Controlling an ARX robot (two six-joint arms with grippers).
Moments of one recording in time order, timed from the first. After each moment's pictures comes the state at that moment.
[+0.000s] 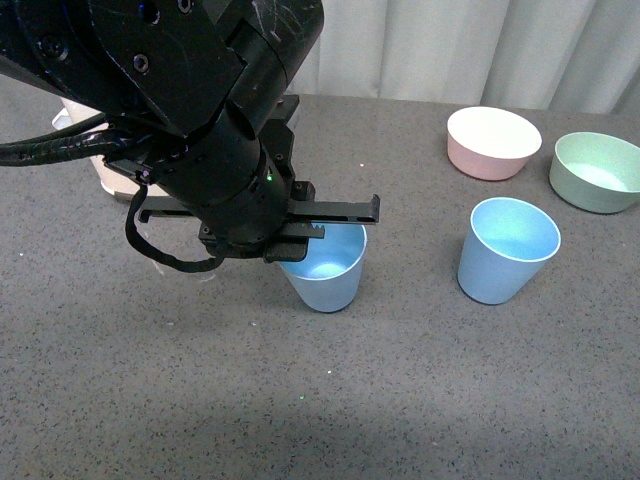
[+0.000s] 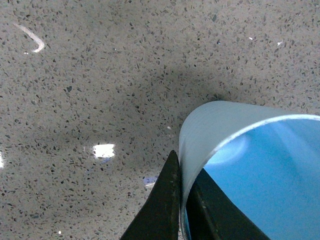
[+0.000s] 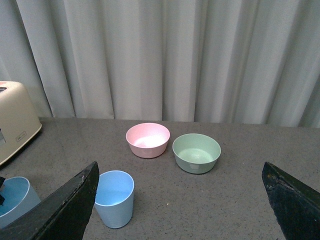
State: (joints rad) left arm -0.48 2.06 1.16 -0.15 -0.05 -0.33; right arm 0.00 0.00 0.00 0.00 0.00 0.00
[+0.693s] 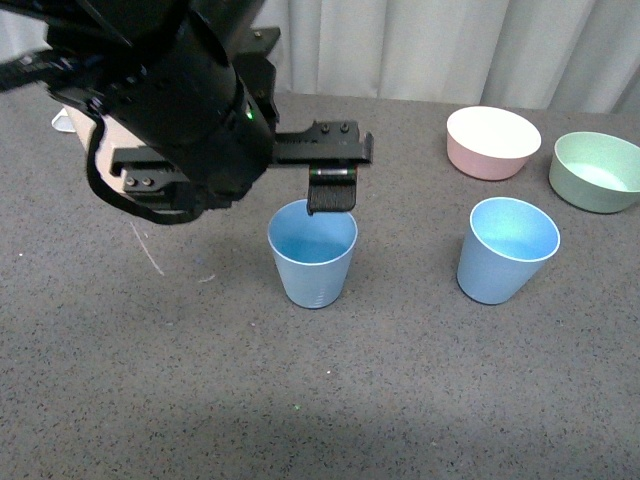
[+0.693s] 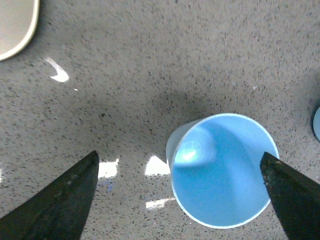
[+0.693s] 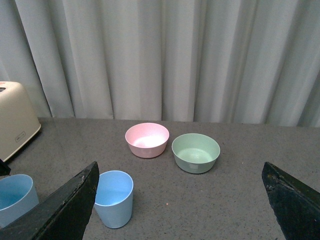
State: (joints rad) left arm -0.46 1.92 1.14 -0.15 -0.10 -0.34; right arm 0.00 0.00 0.00 0.00 0.00 0.00
